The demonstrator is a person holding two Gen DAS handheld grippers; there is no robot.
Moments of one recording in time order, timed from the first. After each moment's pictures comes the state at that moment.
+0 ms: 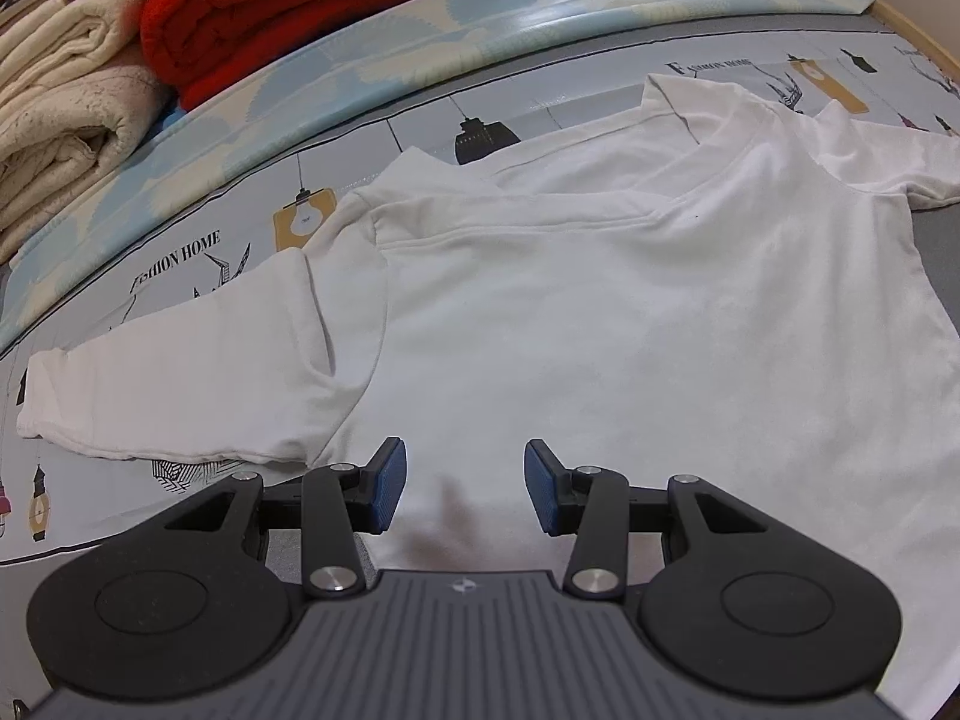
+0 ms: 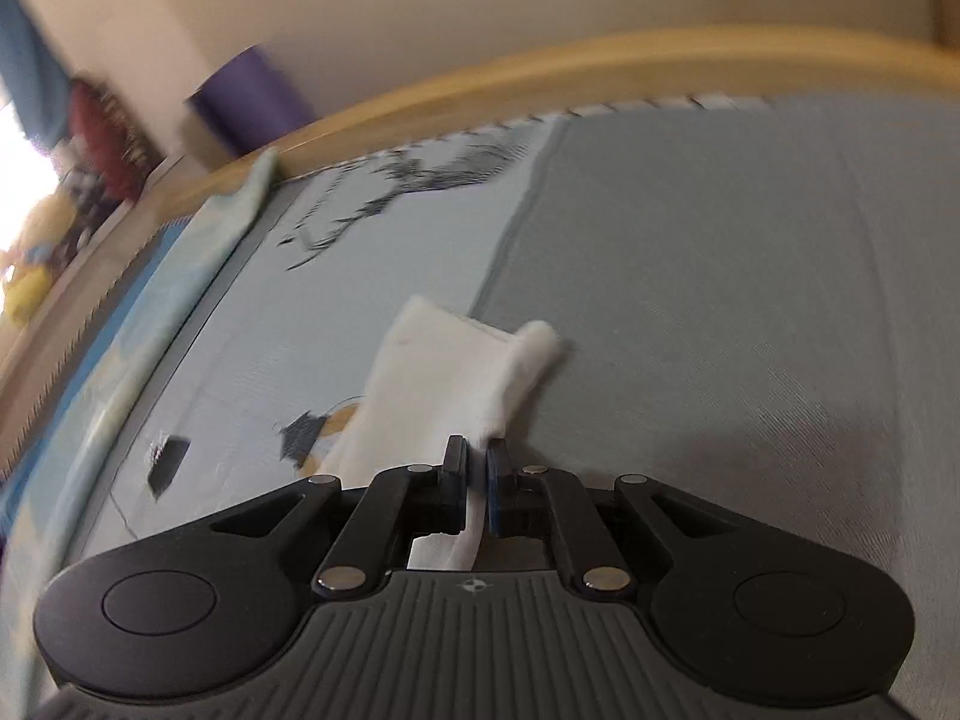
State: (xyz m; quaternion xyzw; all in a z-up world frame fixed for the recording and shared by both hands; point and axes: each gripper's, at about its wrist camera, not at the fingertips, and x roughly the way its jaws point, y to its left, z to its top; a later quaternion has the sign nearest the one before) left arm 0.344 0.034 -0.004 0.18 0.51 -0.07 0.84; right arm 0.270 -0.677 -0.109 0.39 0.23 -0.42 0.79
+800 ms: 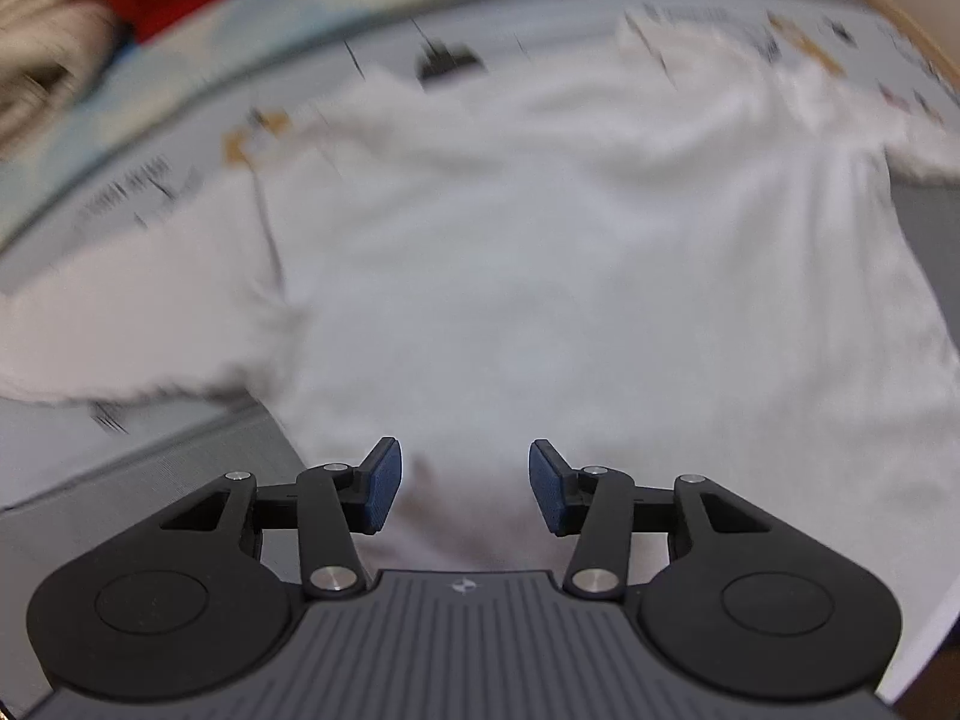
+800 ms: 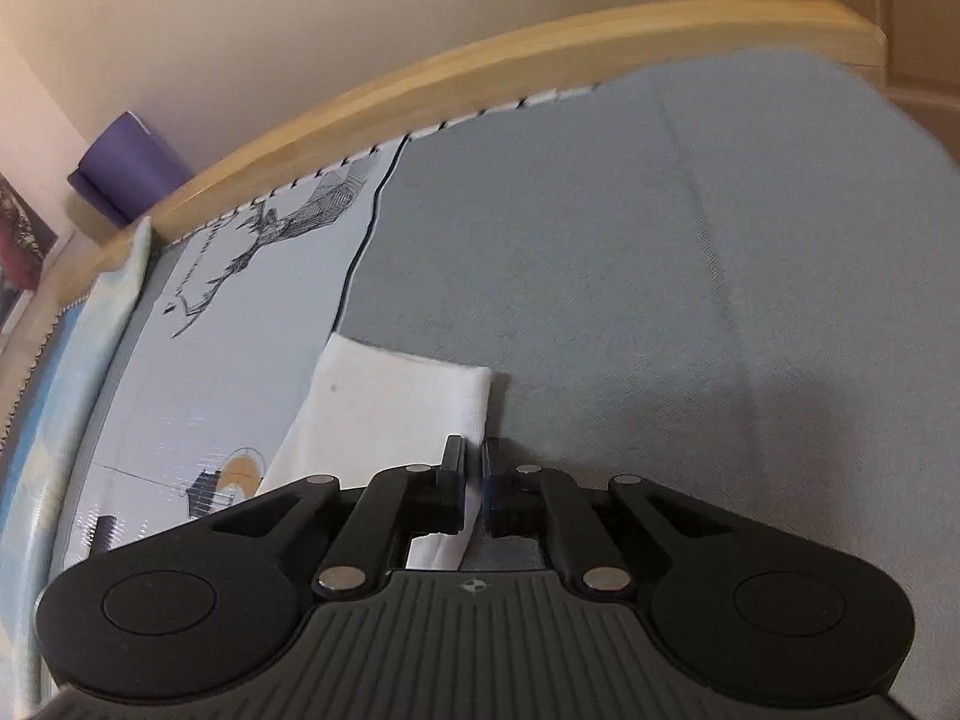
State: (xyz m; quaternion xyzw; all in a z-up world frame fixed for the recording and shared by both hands) left arm 0.336 0.044 -0.037 0.15 0.57 -0.11 0.80; right arm 0.237 -0.675 -0.110 0.40 0.22 -0.53 0.72
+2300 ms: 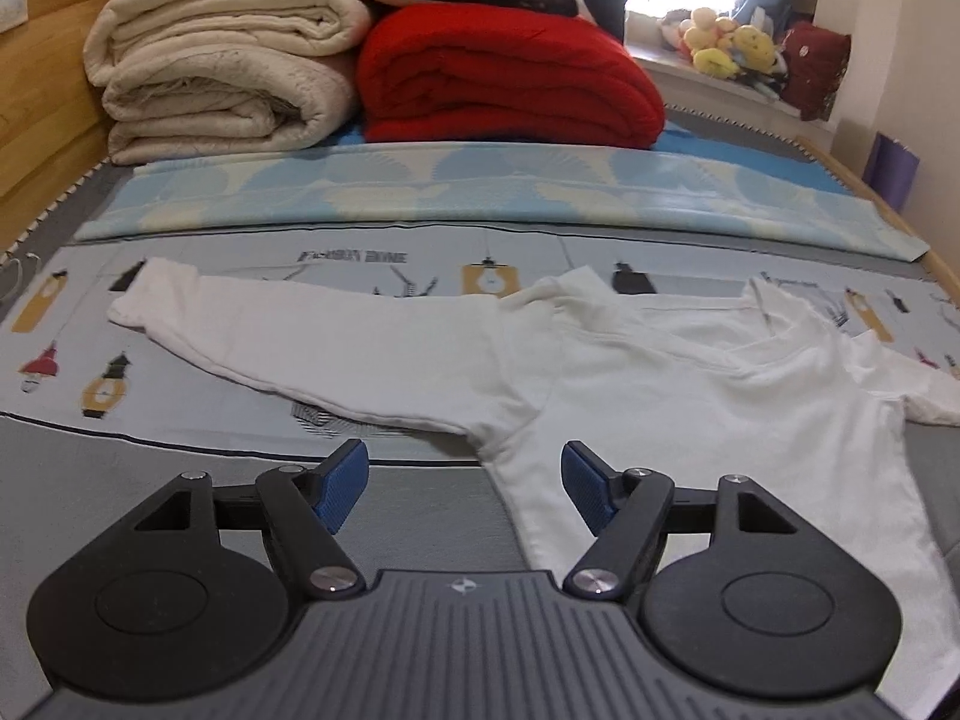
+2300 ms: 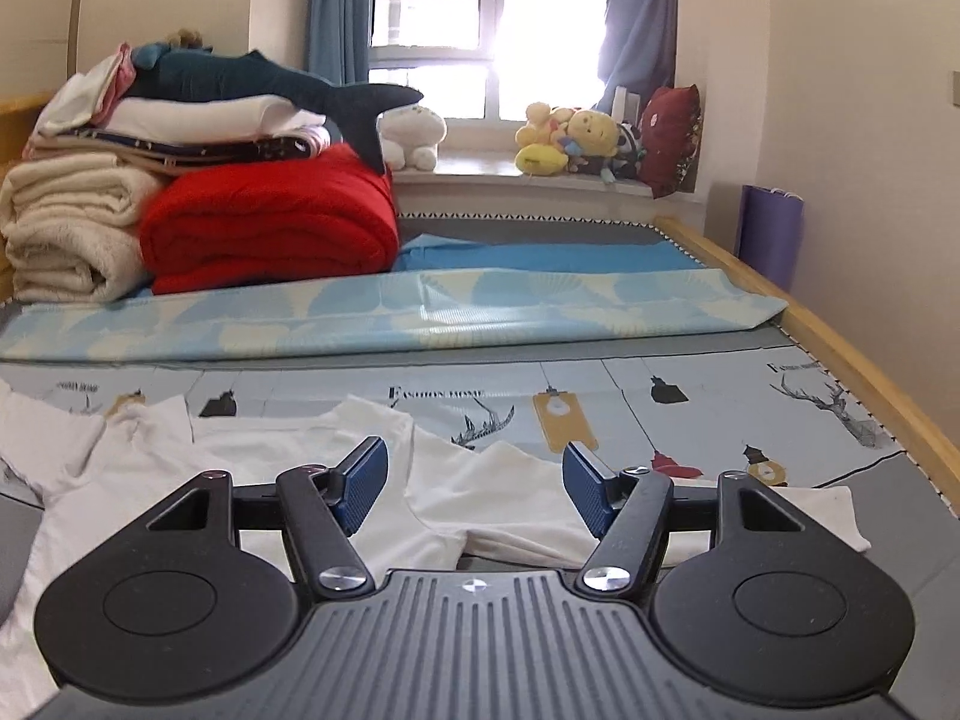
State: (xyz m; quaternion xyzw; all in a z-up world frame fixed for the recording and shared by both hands) left arm 0.266 0.172 0.055 0.00 0.39 0.00 0.92; right arm 0.181 -0.322 0.075 -0.01 0.27 -0.05 0.96
